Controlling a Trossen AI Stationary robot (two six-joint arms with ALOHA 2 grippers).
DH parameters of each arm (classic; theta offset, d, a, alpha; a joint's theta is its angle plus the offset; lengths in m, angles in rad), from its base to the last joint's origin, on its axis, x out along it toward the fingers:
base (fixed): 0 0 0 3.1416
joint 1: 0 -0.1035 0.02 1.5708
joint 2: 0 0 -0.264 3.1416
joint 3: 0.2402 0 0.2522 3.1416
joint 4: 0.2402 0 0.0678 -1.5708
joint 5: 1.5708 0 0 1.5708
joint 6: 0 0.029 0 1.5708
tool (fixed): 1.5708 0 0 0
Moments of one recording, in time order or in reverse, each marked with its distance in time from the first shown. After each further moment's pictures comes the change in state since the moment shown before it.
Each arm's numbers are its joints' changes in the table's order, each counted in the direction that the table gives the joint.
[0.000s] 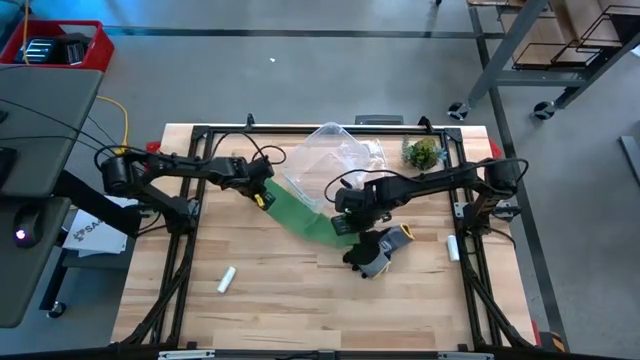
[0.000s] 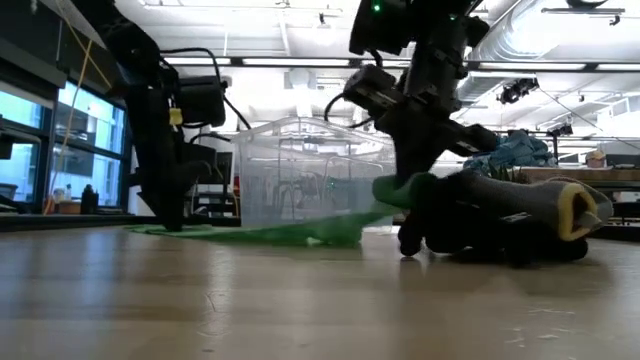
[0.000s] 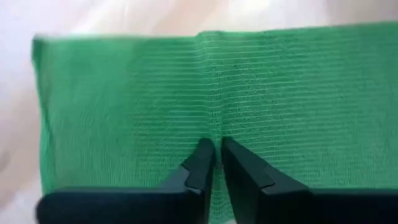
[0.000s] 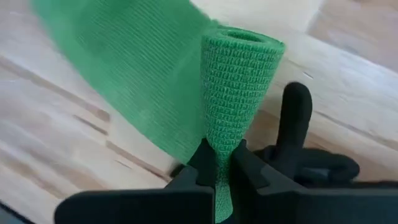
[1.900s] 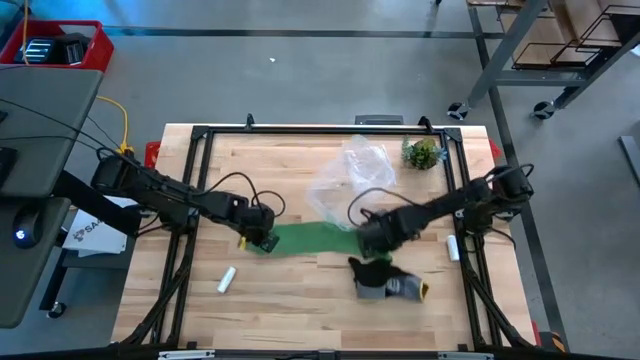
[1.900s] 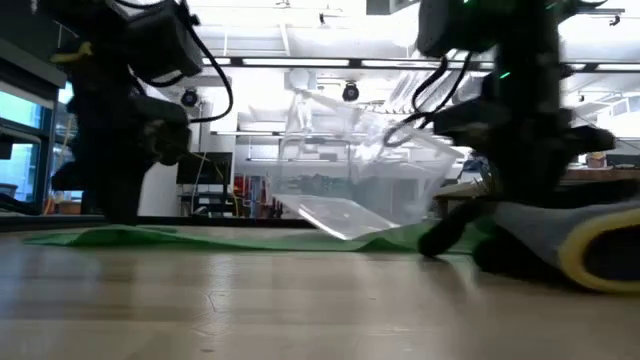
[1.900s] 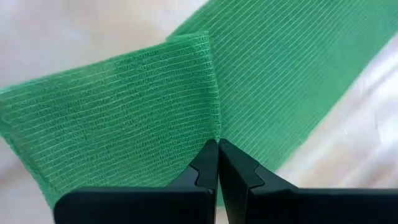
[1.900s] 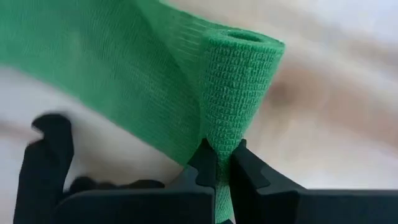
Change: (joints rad) left arm 0.539 -0.091 -0.011 -0.098 0.196 -0.689; right arm -0.271 -0.077 -0.196 0.111 0.118 0.263
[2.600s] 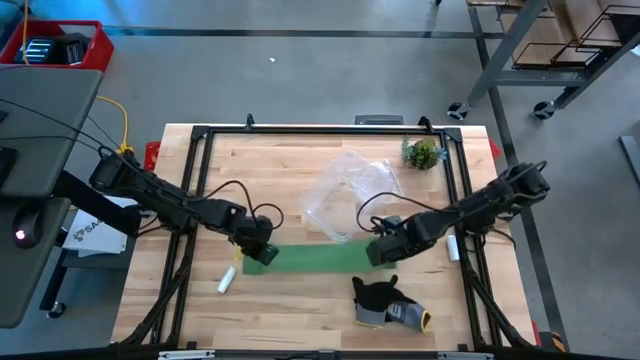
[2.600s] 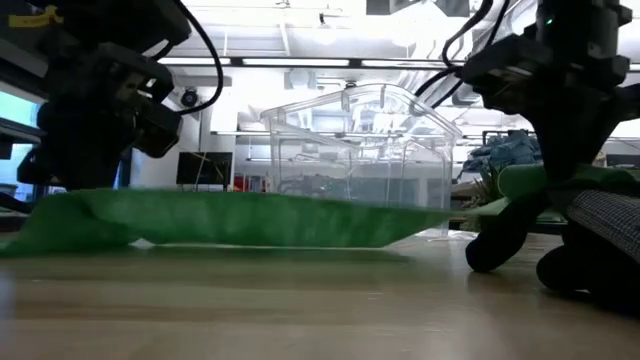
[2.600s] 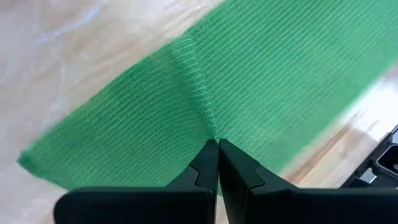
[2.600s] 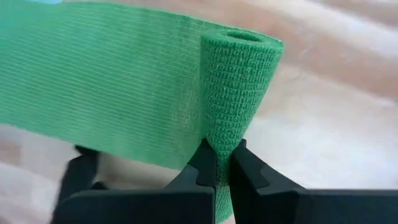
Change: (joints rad) left arm 0.099 -0.014 0.010 -0.074 0.101 -0.106; right arm -0.088 -0.130 -0.001 0.070 0.054 0.129
